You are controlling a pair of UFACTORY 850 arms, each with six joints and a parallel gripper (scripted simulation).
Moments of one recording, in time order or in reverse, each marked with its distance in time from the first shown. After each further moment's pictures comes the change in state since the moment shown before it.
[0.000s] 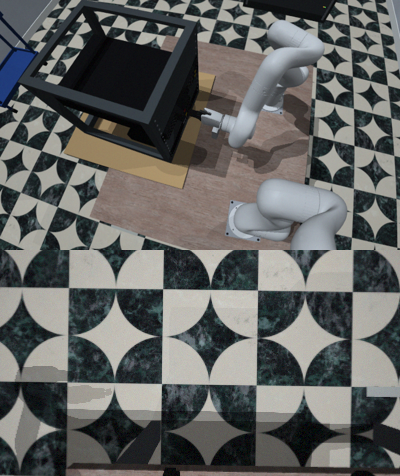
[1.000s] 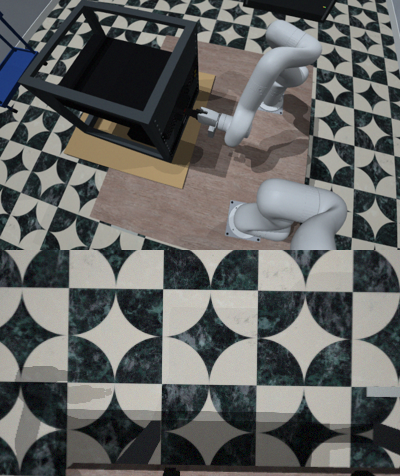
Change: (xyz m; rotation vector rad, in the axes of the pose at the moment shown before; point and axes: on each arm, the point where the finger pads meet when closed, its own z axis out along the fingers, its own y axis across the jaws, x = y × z) left arm 0.000 0.000 0.000 0.000 0.000 0.000; right arm 0.000 0.000 0.018 0.000 0.000 0.000
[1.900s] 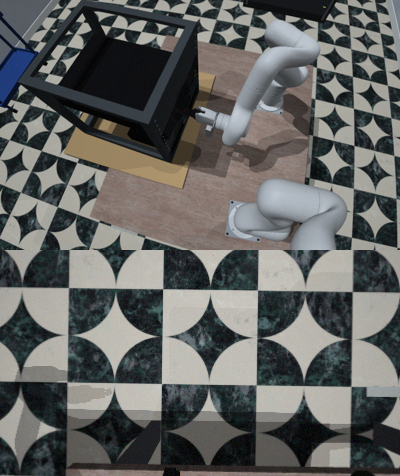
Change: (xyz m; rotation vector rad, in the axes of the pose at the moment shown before) left arm 0.000 0.000 0.000 0.000 0.000 0.000; right arm 0.000 0.000 0.012 0.000 0.000 0.000
